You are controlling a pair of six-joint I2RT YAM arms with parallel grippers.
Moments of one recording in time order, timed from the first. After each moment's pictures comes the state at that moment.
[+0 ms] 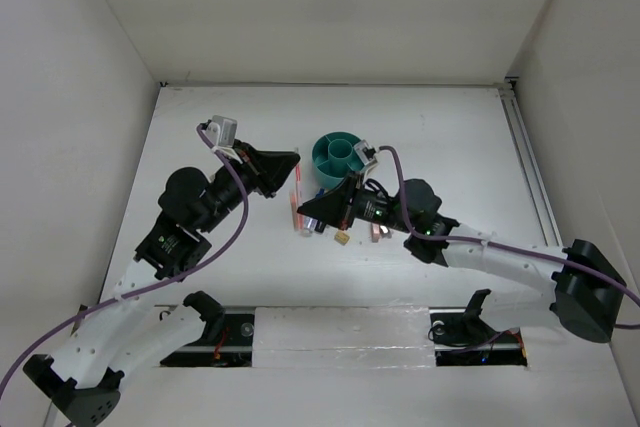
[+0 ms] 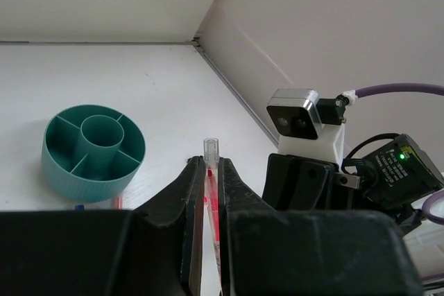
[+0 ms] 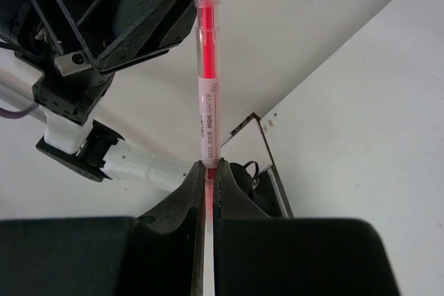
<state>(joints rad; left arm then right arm) -0.63 0.73 0.88 -0.06 0.11 -0.55 0.95 1.25 0.73 0.72 -0.32 0.87</state>
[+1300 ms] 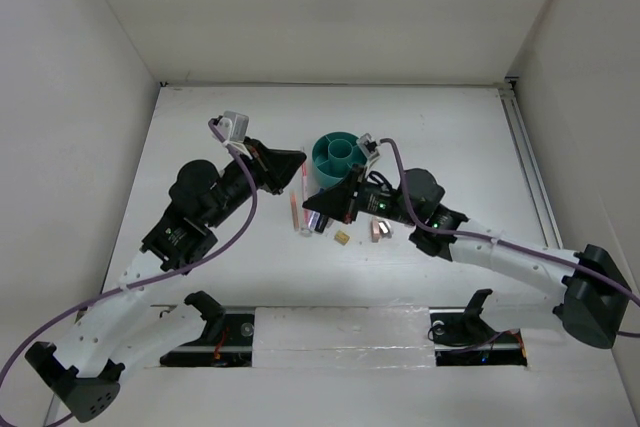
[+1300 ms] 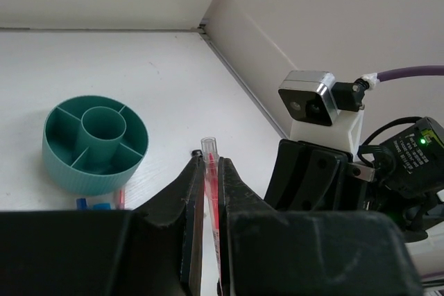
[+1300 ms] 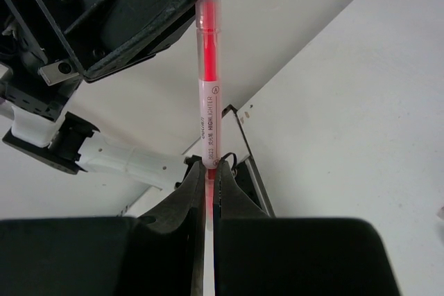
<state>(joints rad) -0.67 0.79 0.91 -0.10 0.09 -0.54 0.91 1.21 0.77 0.55 -0.33 0.81</state>
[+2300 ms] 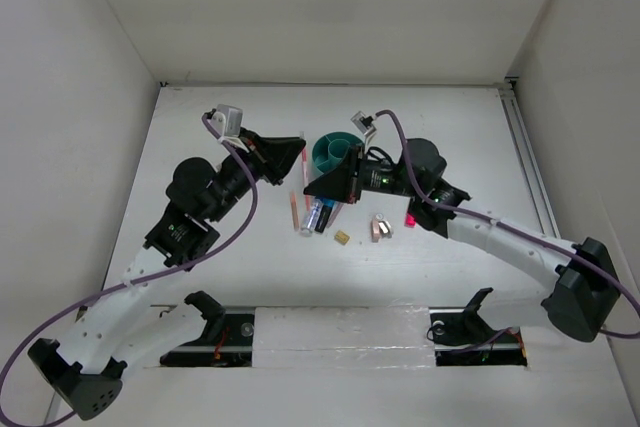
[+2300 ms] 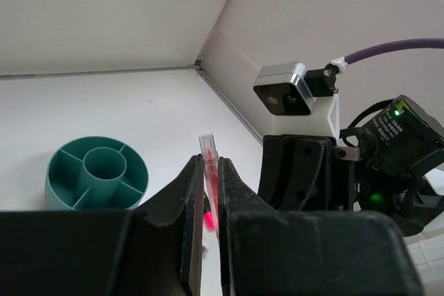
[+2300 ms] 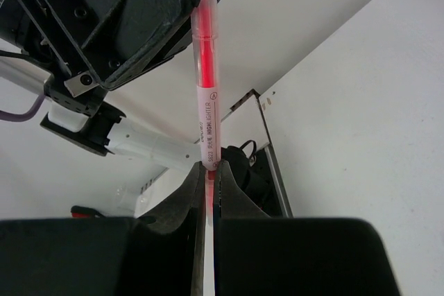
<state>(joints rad) -0.65 0.82 0.91 0.04 0.09 -0.52 0.78 1.28 0.95 0.45 -0.59 0.85</state>
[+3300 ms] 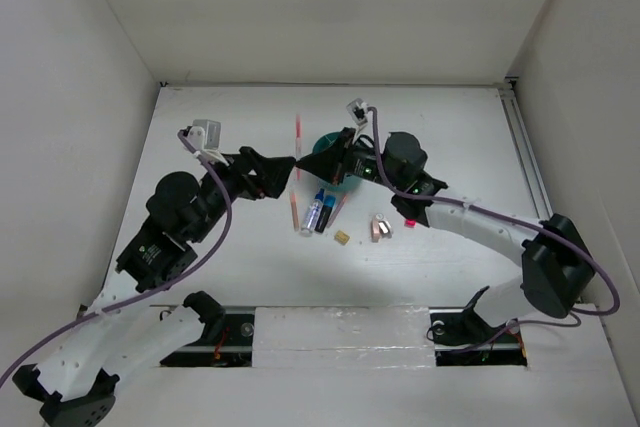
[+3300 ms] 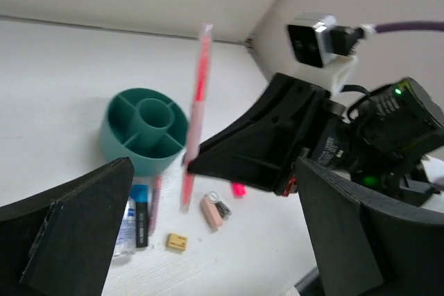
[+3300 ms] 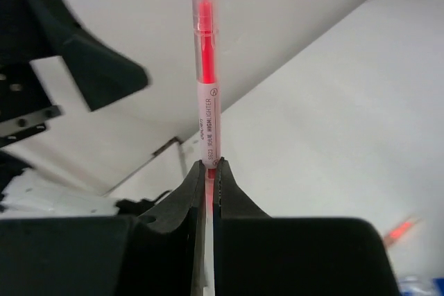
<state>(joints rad) -0.67 0.68 0.95 -0.27 -0.07 -0.53 0.79 1.45 1.00 0.58 -0.43 0.67</state>
